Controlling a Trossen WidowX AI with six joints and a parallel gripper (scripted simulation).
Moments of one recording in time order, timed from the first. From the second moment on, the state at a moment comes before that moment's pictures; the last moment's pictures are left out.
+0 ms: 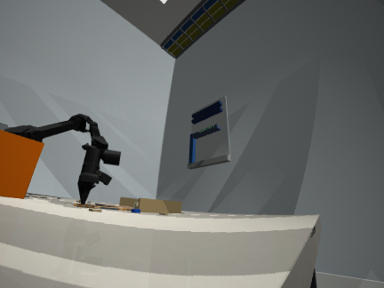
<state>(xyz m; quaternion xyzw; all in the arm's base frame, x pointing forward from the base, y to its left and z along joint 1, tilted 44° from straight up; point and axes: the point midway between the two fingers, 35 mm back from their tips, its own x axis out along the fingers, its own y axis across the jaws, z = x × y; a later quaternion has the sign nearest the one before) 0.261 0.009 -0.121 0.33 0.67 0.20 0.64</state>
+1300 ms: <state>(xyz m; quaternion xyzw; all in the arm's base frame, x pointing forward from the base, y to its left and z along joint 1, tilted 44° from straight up) 0.216 0.015 -0.115 0.33 0.66 0.20 0.64</state>
